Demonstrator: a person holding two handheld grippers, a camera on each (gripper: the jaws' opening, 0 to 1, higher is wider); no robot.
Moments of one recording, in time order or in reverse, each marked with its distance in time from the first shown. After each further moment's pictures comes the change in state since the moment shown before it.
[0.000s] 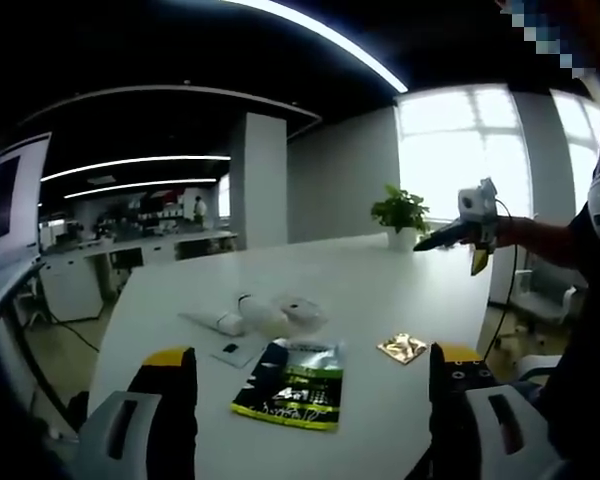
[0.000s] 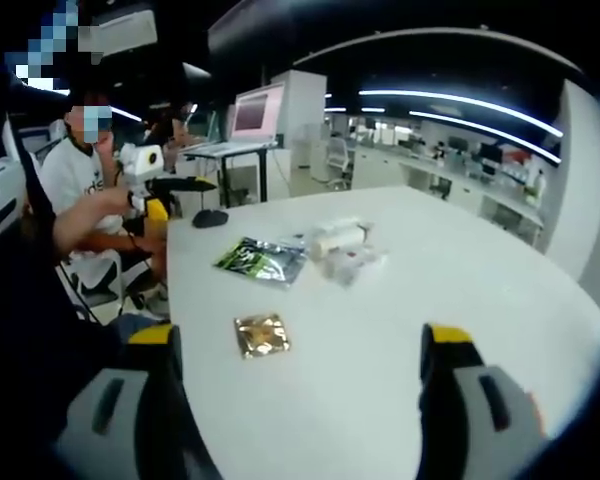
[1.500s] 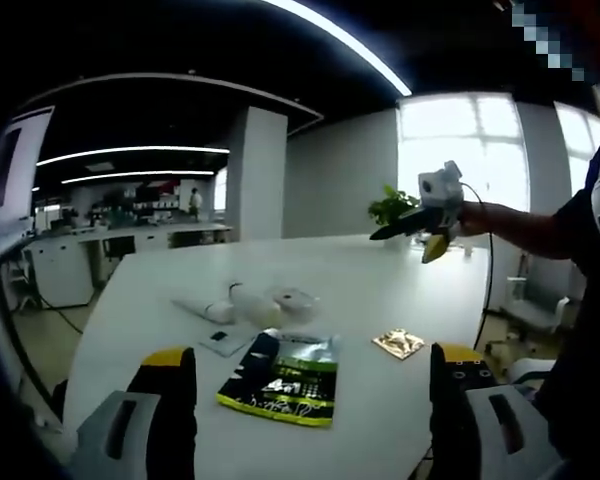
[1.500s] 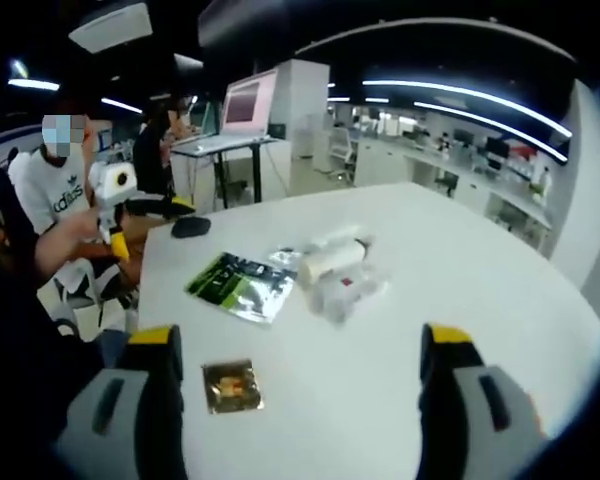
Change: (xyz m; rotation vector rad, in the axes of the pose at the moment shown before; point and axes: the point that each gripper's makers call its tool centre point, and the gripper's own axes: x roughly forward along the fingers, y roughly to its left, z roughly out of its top) left arm 0.015 0.000 -0.021 -0.052 0.010 -0.042; right arm 0.080 -0.027 0.043 -0.018 0.058 0.020
